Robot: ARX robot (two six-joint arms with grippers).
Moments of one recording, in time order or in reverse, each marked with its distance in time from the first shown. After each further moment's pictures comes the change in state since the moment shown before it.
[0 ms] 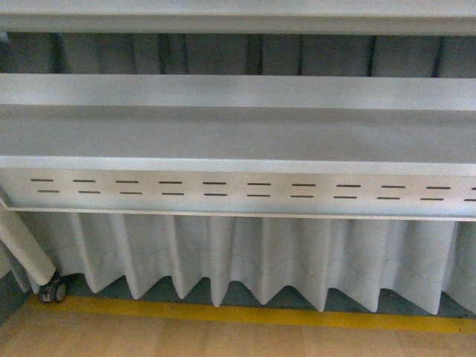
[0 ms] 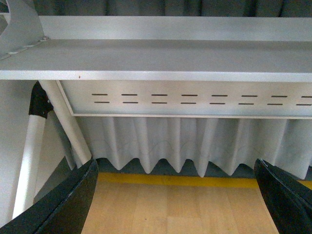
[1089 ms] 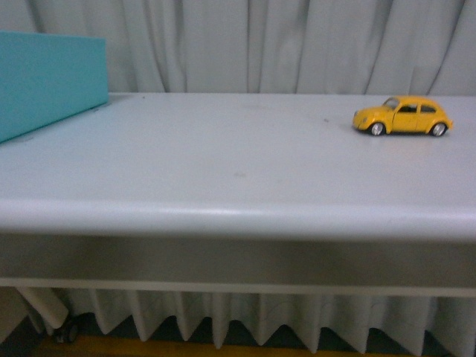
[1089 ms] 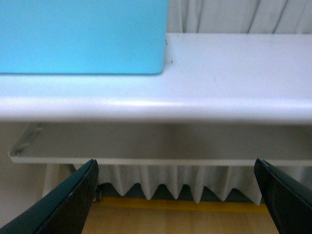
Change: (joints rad) left arm 0.000 0.000 0.000 0.000 0.000 0.000; right arm 0.000 0.000 0.000 0.001 0.000 0.000
